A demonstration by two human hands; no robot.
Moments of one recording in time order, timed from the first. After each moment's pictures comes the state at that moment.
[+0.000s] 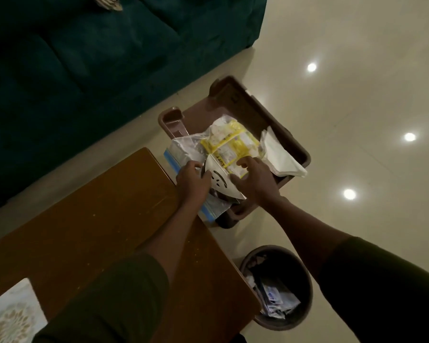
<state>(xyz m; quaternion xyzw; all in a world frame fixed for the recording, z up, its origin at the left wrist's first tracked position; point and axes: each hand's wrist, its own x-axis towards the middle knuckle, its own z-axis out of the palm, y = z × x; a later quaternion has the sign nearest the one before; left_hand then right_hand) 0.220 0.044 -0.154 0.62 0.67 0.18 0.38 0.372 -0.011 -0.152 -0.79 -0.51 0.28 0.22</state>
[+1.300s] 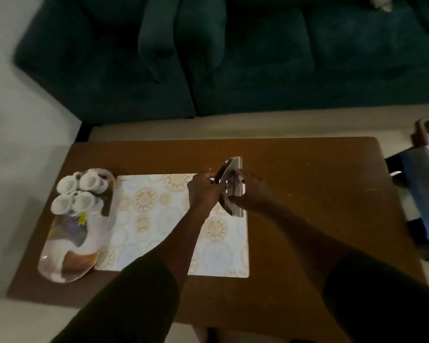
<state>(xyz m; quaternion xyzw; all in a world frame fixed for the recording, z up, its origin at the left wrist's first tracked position) -0.272 -0.131 -0.086 0.27 0.83 0.33 0.36 -0.146 -0.082 -0.114 -0.47 -0.77 0.41 0.09</state>
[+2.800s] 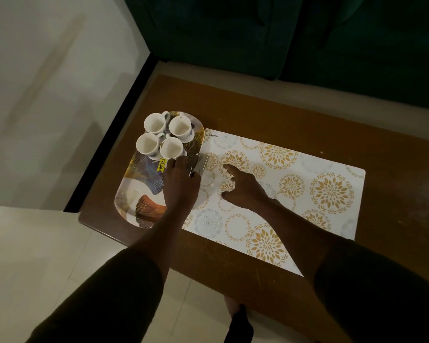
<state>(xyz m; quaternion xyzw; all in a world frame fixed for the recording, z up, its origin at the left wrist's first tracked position) -0.529 -0.299 -0.155 0.26 0.93 0.25 0.12 -0.405 -0.194 -0.185 -0.36 -0.80 0.48 -0.07</state>
